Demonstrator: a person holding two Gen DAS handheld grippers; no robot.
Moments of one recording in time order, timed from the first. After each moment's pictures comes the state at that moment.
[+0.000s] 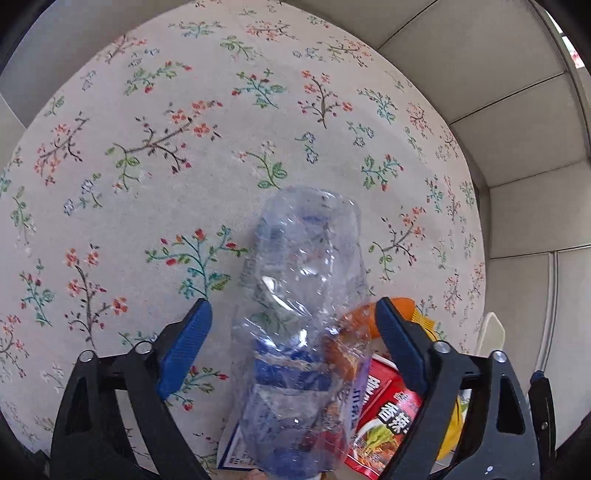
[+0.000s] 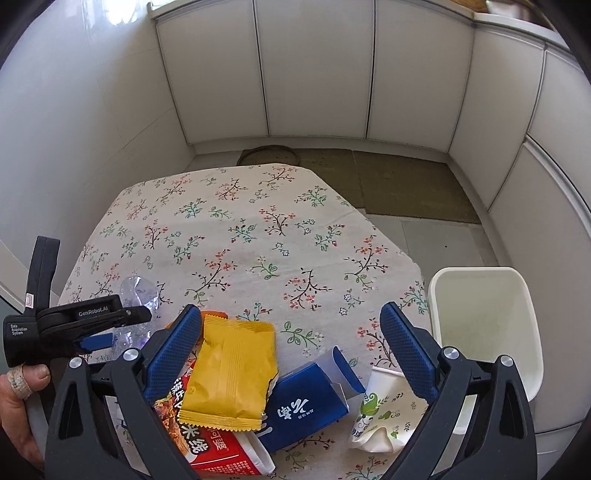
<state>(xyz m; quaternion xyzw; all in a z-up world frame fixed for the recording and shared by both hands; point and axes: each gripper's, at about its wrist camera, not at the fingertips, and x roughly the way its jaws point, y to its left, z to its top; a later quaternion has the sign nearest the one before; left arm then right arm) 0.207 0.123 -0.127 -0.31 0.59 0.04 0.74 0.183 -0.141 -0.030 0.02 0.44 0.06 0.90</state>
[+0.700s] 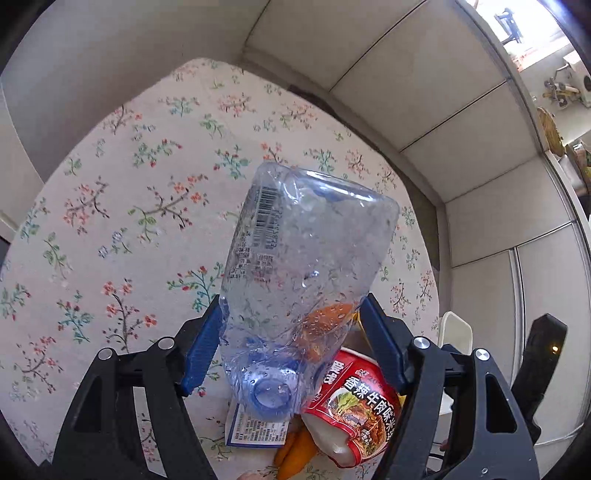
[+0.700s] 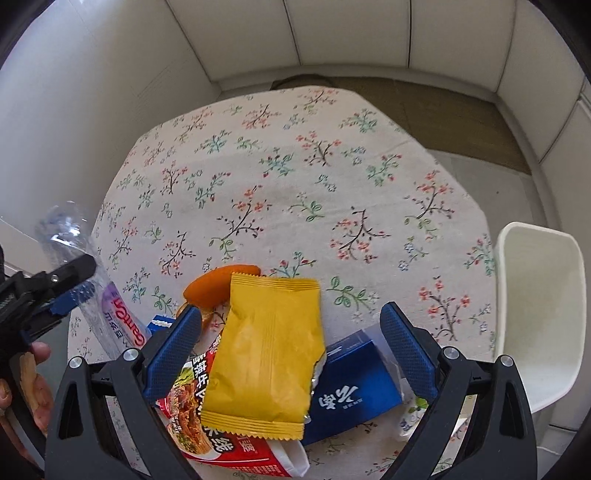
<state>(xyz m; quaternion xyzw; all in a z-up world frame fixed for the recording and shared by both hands) 0.168 0.146 -0.047 -0.29 0.49 0.00 0.82 0.221 -0.118 -0.080 0.05 0.57 0.14 0.81</state>
